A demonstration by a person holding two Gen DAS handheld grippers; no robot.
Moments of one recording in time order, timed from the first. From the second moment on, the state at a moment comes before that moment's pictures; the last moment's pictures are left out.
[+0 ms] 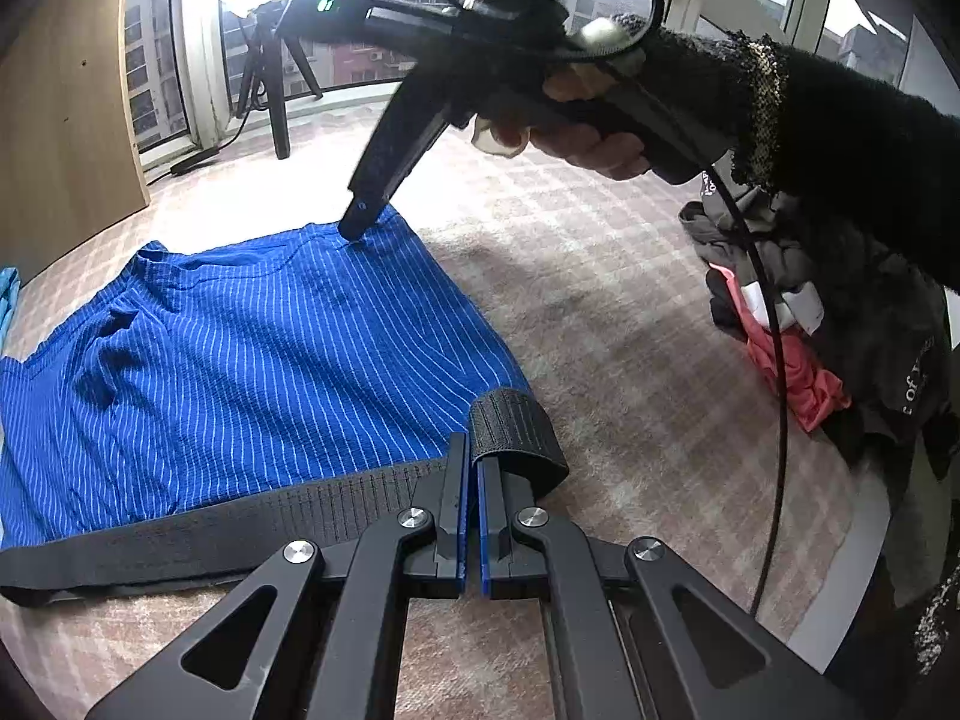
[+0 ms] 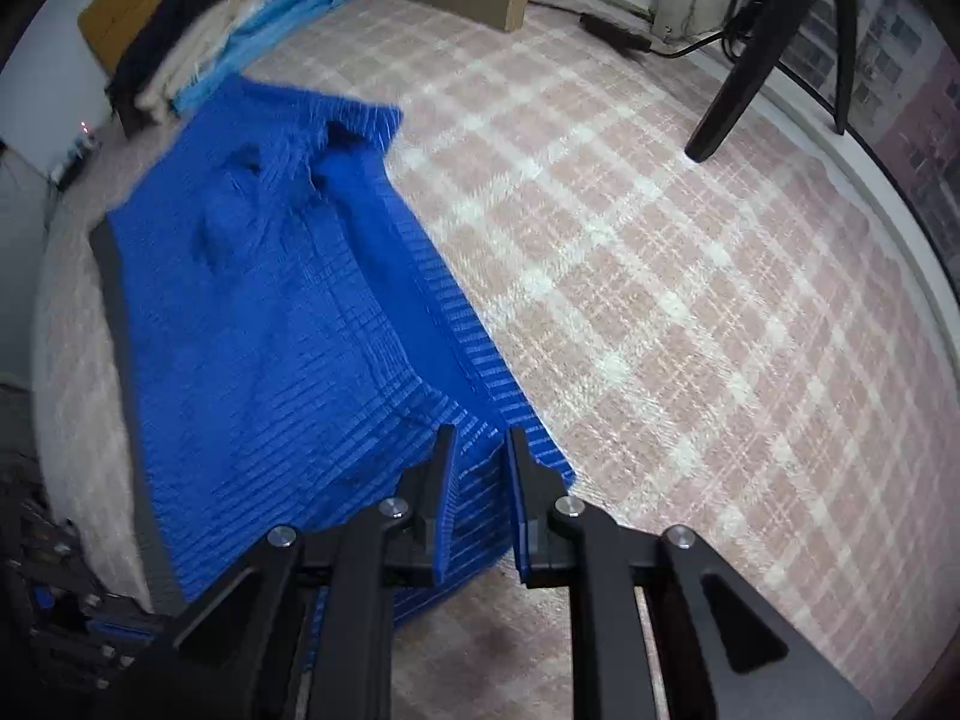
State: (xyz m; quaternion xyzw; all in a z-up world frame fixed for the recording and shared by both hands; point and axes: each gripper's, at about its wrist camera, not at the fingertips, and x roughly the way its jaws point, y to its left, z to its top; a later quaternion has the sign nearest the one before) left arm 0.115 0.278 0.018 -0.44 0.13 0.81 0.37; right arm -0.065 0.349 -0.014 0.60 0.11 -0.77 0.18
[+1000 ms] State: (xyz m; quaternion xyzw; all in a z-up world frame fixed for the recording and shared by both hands) left arm 0.144 0.315 0.016 -0.44 0.19 0.78 0.40; right arm -0.031 0.426 -0.003 0.57 0.03 -0.81 0.11
